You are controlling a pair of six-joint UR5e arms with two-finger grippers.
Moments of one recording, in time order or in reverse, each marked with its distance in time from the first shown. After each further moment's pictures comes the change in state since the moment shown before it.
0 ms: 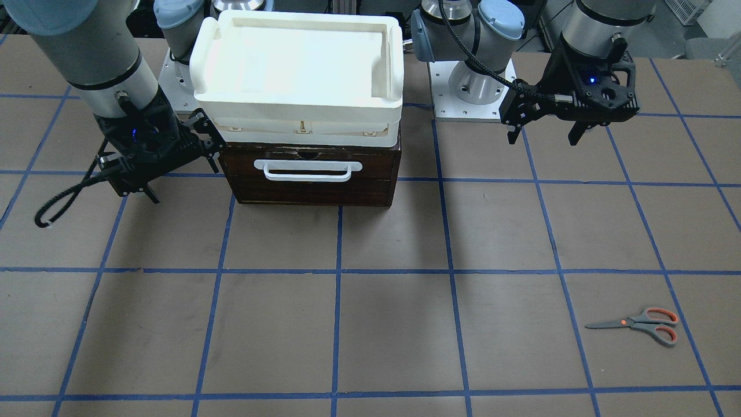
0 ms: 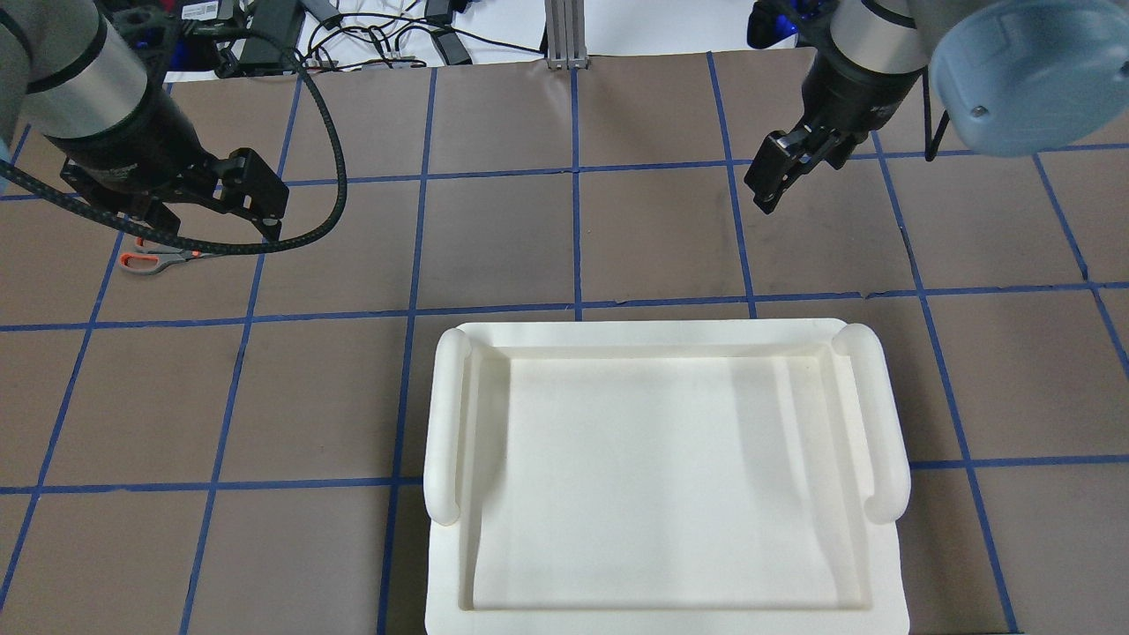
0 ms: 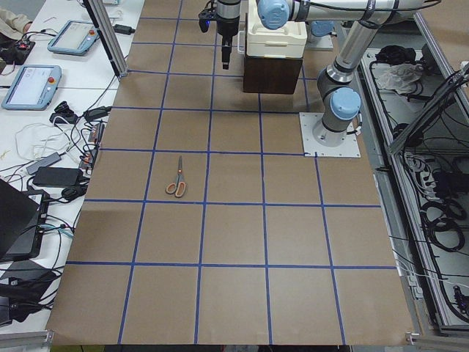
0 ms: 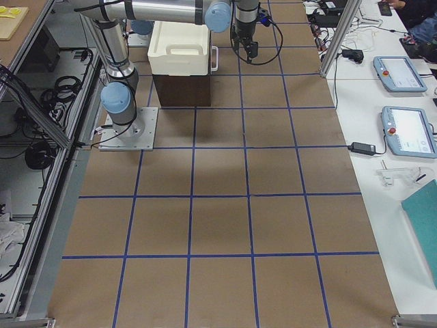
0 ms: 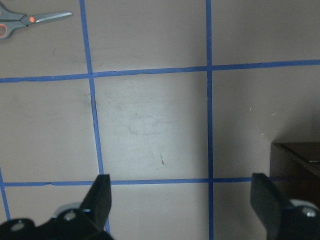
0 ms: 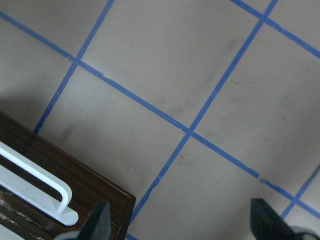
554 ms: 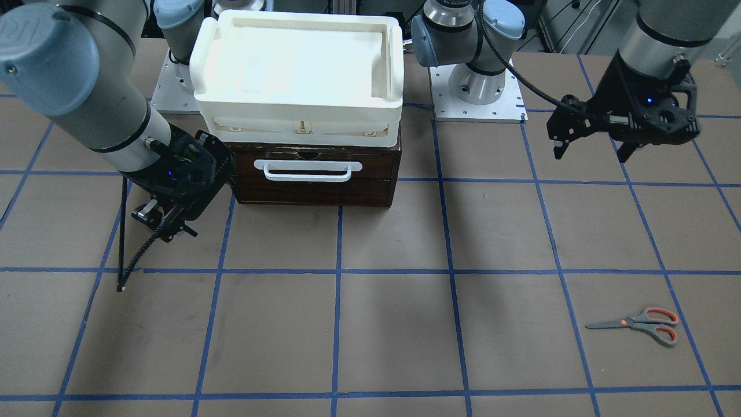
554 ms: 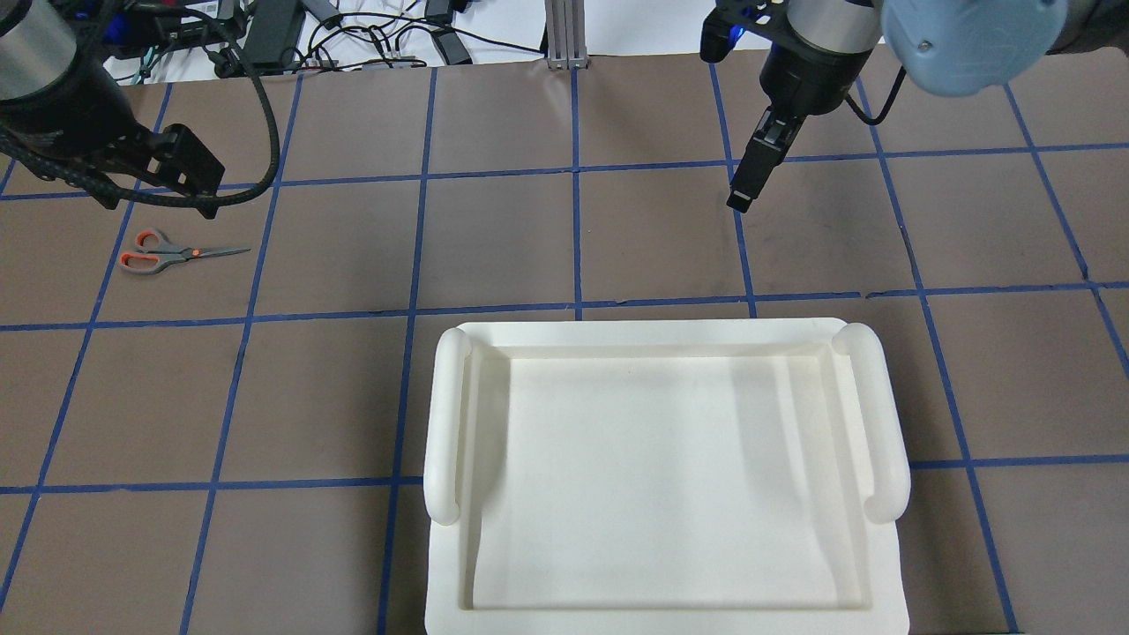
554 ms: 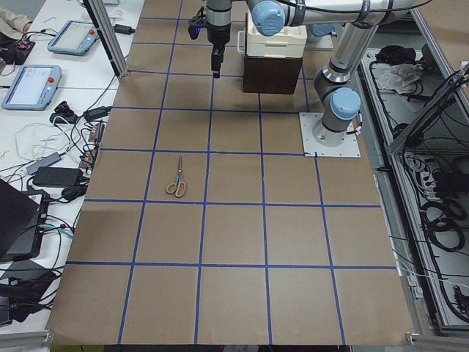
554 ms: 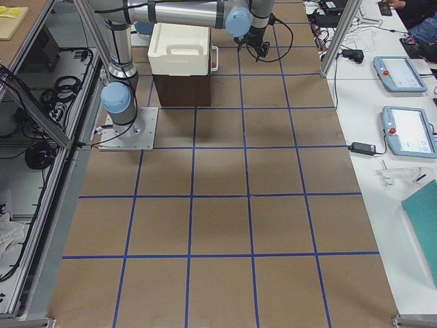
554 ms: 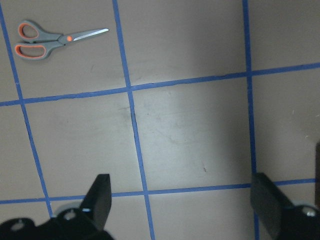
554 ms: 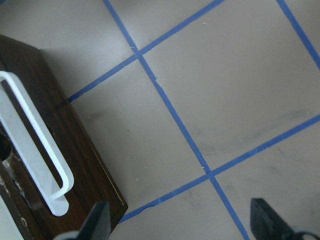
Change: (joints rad) left arm 0.137 -0.079 0.064 0.005 0.020 0.225; right arm 0.015 0.141 -0.116 0.112 0.099 -0.417
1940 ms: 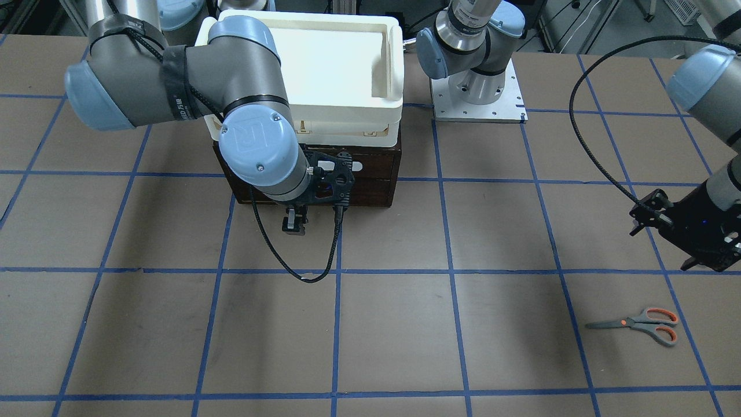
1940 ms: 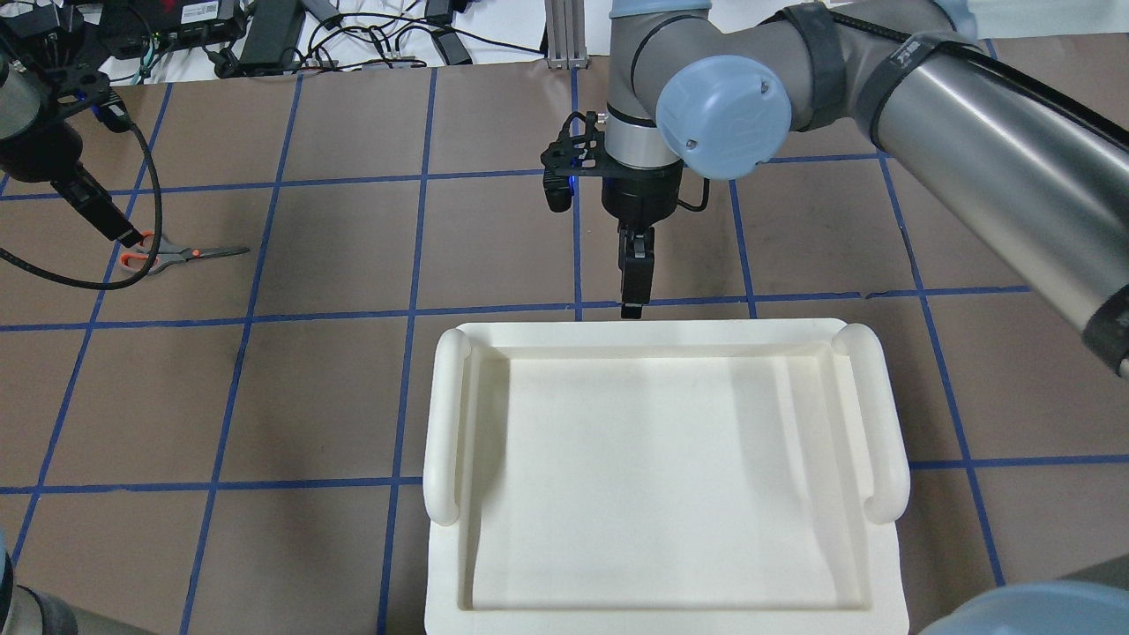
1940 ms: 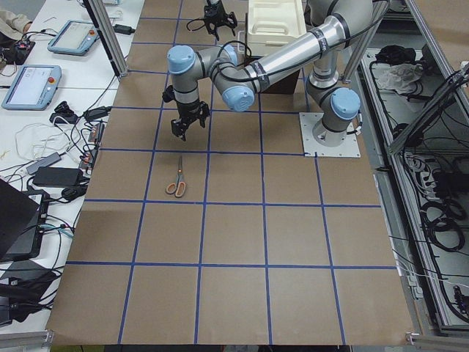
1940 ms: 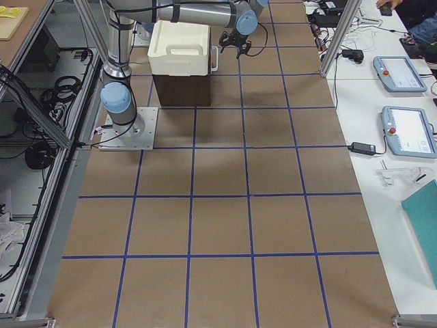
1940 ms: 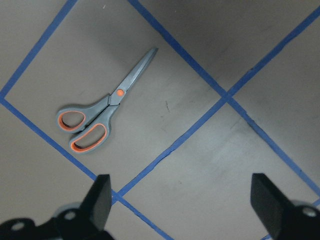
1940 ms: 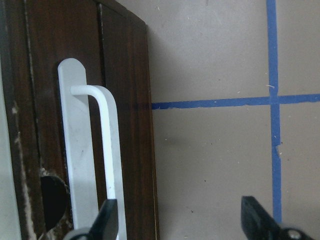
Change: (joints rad) left arm 0.232 -0.307 0.015 0.284 -0.009 0.920; right arm 0.245 0.146 0.006 0.060 -0.047 -0.207
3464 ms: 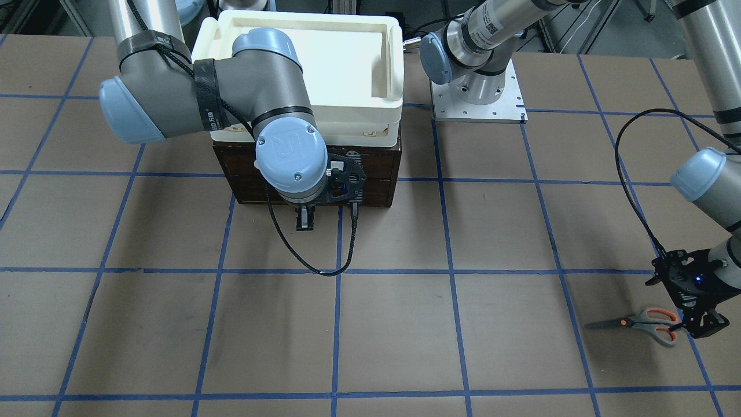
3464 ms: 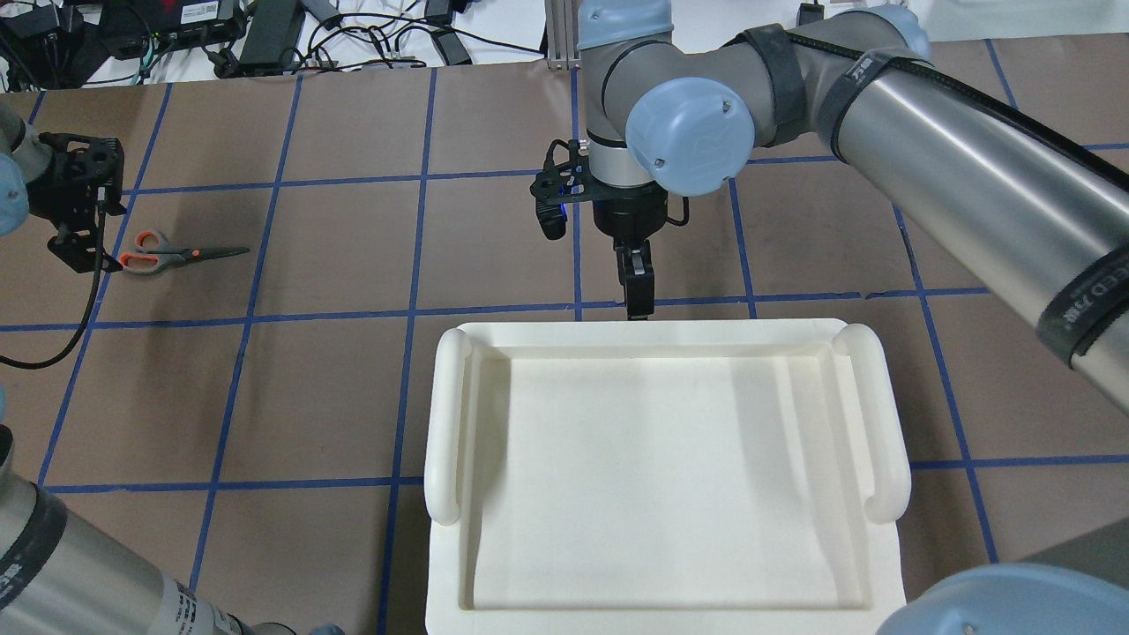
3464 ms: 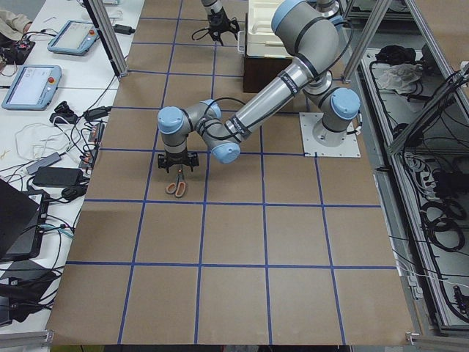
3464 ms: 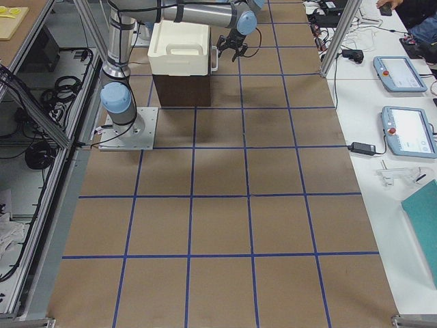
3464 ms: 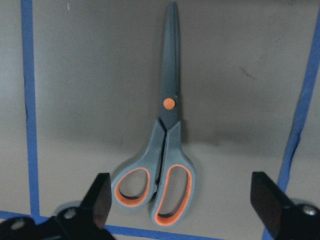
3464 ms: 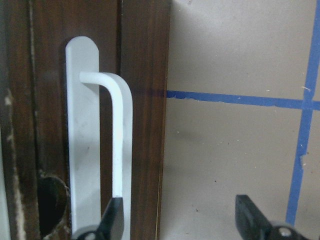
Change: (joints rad) left arm 0.084 -0.281 0.047 0.272 -0.096 0.735; right arm 0.043 0.026 0.004 0.025 -0.049 -0.055
